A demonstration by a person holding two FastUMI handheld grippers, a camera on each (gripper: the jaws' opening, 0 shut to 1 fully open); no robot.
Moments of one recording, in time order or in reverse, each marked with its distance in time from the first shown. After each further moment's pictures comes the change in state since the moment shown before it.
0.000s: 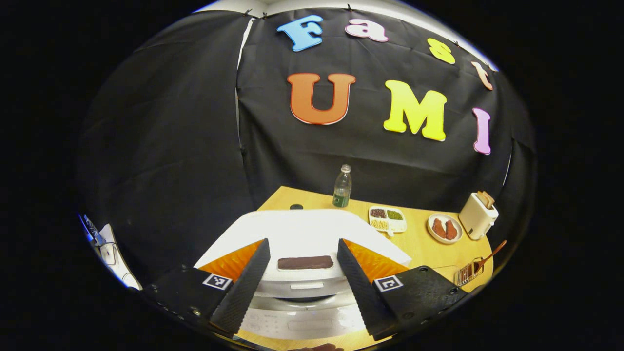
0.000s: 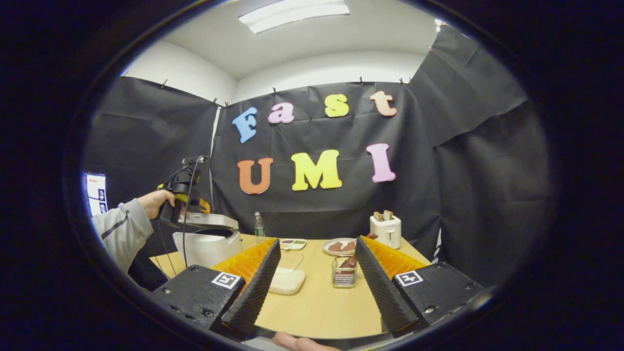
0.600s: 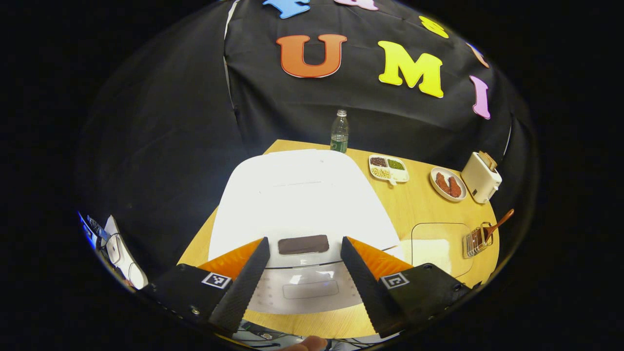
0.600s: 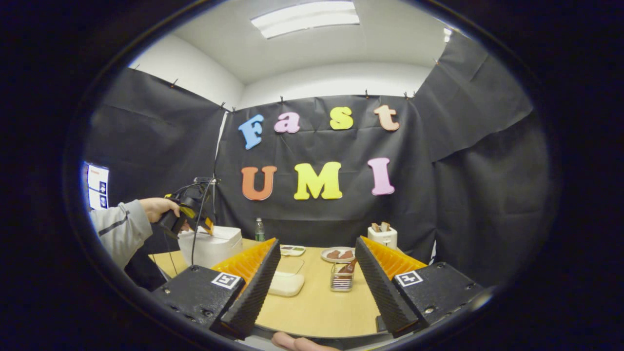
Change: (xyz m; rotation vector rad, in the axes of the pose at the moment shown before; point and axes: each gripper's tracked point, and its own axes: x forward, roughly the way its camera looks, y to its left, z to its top) left arm -0.011 0.001 -0.065 0.051 0.200 -0.003; right arm -0.026 0.016 0.009 -0.044 -0.043 0.005
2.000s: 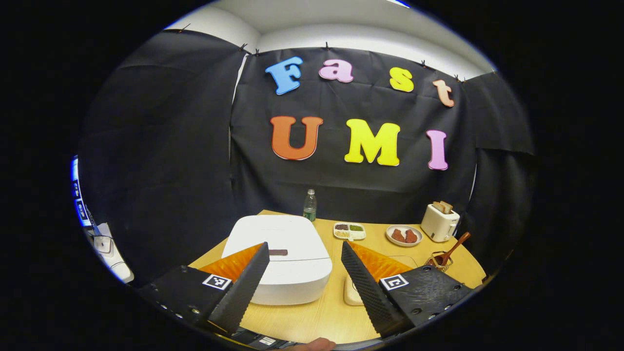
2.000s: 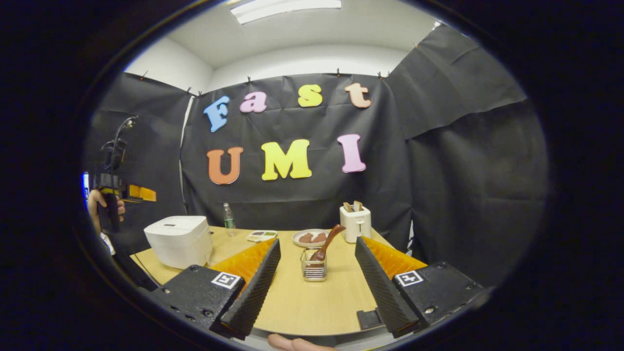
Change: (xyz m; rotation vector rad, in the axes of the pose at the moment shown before) left arm -0.175 -0.056 0.009 -0.018 -0.573 -0.116; right arm 0.034 -0.064 -0.033 0.049 0.140 -0.181
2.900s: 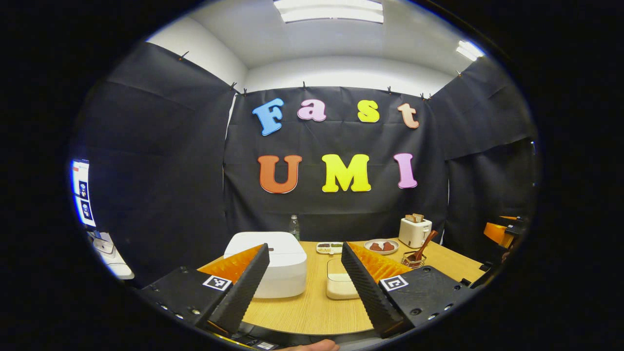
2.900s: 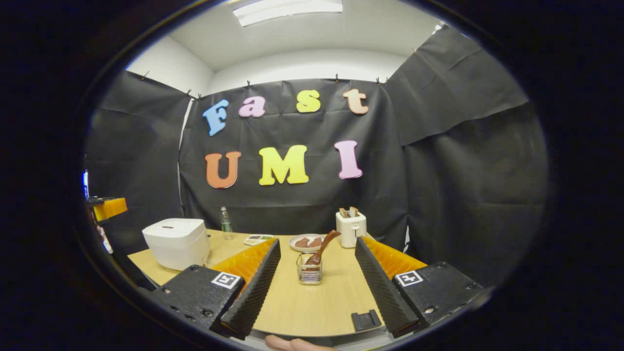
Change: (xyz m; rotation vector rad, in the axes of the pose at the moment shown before) left arm -0.108 -0.040 -0.021 0.067 -0.219 -0.079; right arm -0.011 -0.004 0.011 -0.014 -0.043 -0.018
